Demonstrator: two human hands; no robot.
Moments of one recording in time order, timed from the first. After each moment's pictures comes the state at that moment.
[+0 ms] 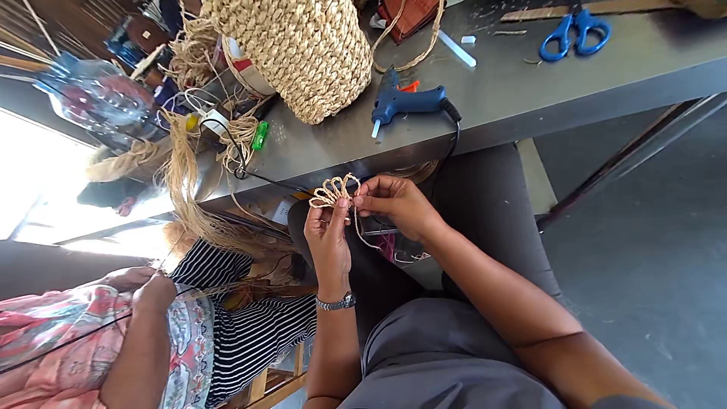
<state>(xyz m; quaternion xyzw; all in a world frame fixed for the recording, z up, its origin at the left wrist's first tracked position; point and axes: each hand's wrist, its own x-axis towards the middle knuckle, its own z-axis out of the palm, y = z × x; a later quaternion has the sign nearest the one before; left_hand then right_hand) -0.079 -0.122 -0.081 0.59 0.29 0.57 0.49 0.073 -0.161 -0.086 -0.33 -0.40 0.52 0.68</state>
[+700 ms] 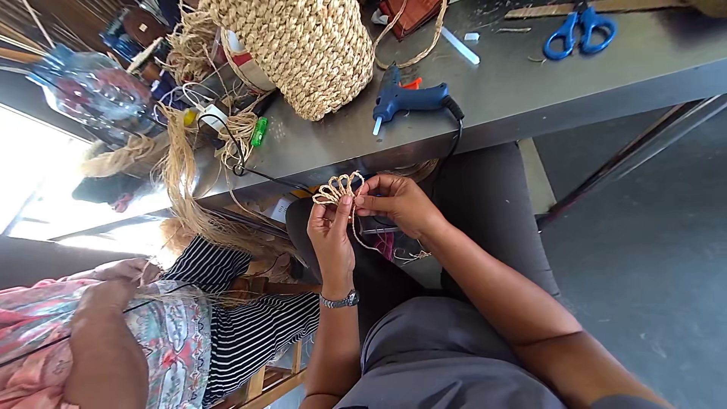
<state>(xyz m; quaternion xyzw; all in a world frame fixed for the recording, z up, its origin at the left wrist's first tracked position) -0.072 -0.126 -0.083 0.58 0.28 0.58 0.49 0.075 -0.160 -0.084 -0.31 -0.37 0.56 0.67</state>
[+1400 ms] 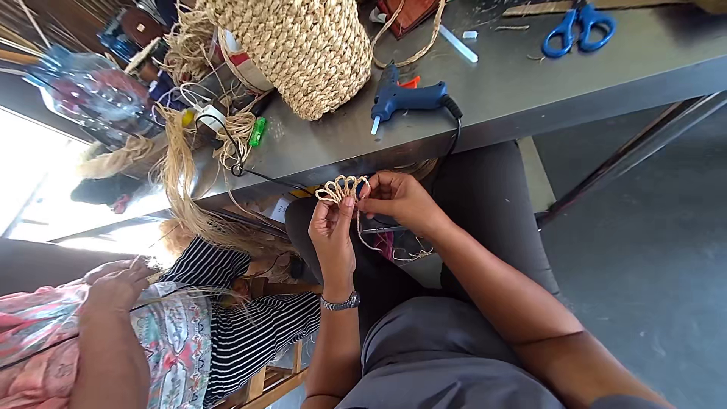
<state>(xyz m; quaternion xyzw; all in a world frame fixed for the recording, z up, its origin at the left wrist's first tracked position) -0.073 -0.128 -0.086 0.62 0.28 0.57 0.46 0.083 -0.161 -0.087 -0.36 -0.48 0.47 0.65</state>
